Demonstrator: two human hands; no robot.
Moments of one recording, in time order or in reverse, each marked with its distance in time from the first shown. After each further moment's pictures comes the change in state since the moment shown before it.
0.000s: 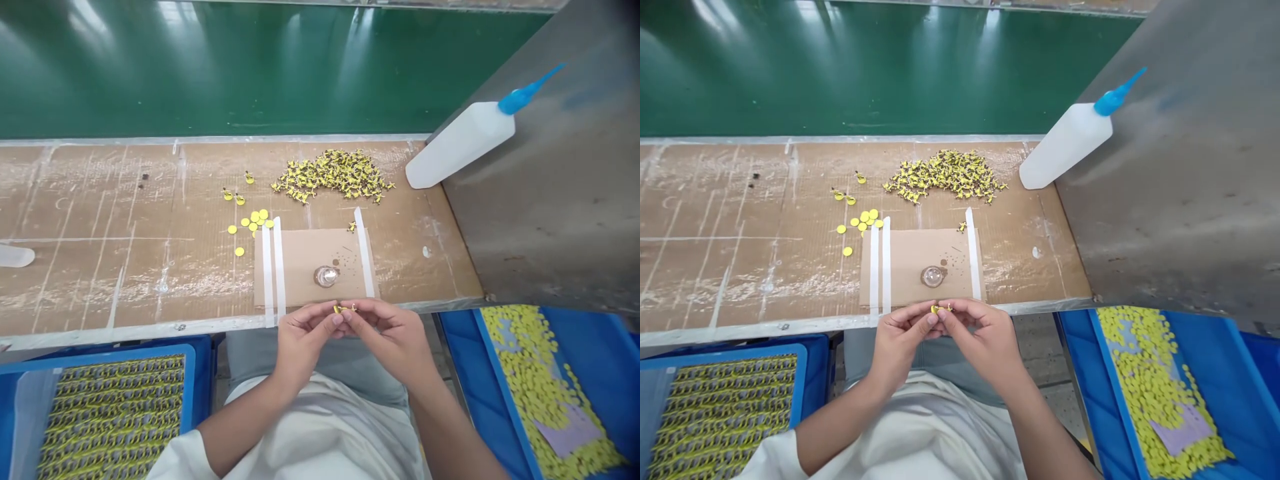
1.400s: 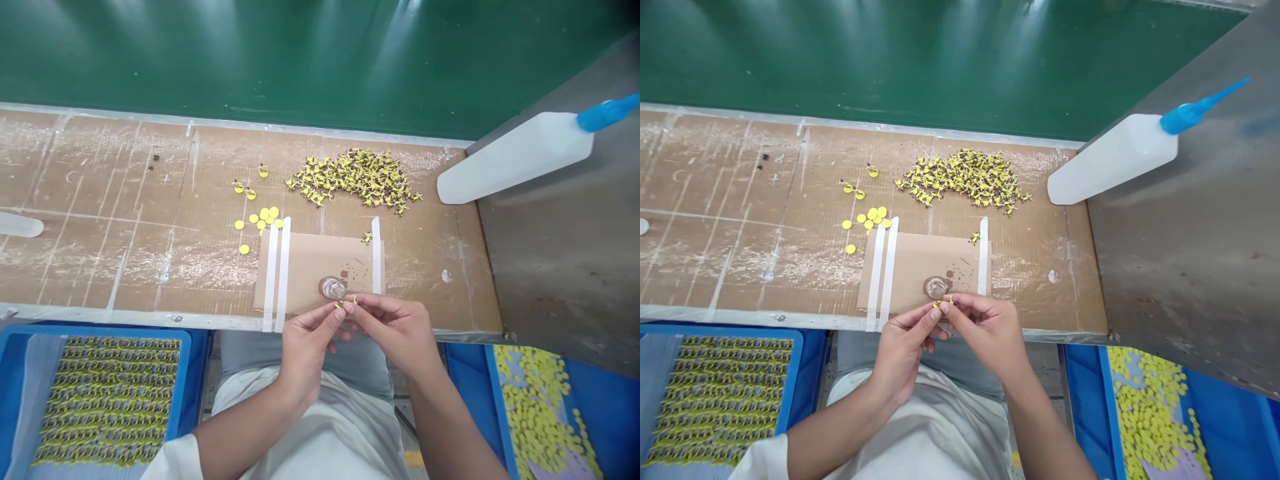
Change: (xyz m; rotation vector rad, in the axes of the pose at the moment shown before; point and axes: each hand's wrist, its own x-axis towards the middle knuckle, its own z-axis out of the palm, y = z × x) left_hand 0.009 0.006 0.027 -0.086 0.210 -0.131; right_hand 0.042 -0.003 -0.016 0.013 -0.041 0.137
